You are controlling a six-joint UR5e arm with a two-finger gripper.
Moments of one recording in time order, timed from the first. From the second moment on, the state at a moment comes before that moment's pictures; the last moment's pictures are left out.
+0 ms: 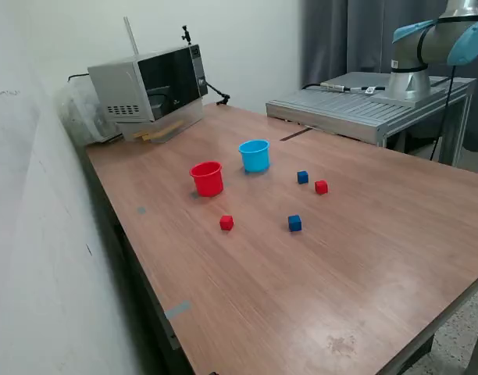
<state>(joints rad) -0.04 -1.74 1.59 -1.52 -1.76 3.02</state>
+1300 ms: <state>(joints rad) -0.04 -1.74 1.59 -1.52 -1.76 3.02</state>
